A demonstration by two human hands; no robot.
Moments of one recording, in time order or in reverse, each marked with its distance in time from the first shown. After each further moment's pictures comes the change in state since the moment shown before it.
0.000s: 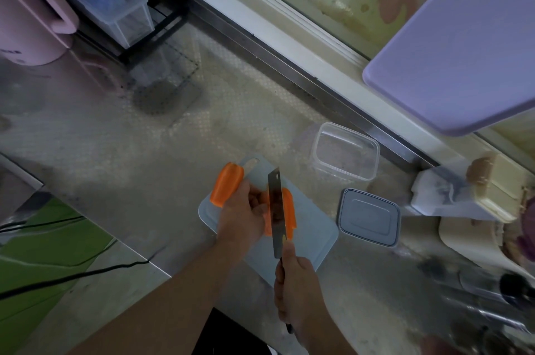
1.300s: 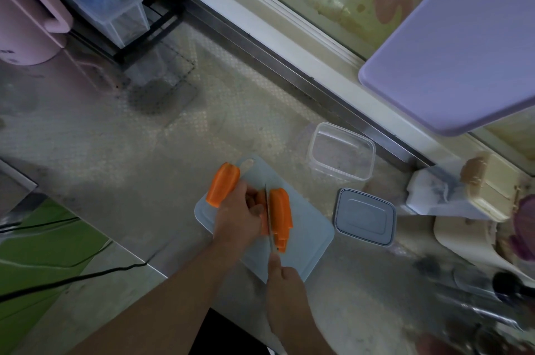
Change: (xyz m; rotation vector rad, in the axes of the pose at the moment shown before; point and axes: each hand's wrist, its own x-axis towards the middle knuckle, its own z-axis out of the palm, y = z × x) left_hand 0.000 -0.002 -0.002 0.023 0.003 0.004; right_hand 0.005 0.016 0.008 -0.212 0.177 -0.011
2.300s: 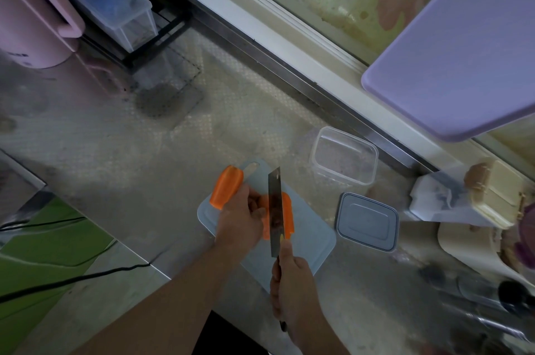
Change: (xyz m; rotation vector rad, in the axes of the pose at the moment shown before) left_hand -0.003 -0.001 0.002 0.037 0.023 0.068; right_hand -0.003 -0.018 -0.010 0.256 -0.191 -0.021
